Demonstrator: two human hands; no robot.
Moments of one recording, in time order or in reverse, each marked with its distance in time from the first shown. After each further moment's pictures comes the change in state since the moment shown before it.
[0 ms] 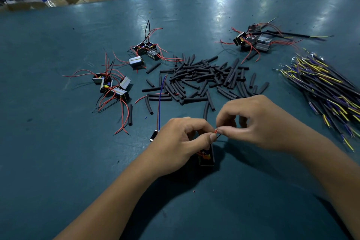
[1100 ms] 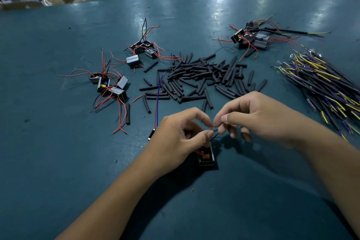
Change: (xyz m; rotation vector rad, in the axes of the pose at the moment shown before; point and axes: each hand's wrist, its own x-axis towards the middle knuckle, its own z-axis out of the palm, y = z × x) left_hand -0.003 0.002 0.002 -0.162 0.071 -0.059; right_hand 0.002 -0.013 -0.002 0.625 -0.044 0.536
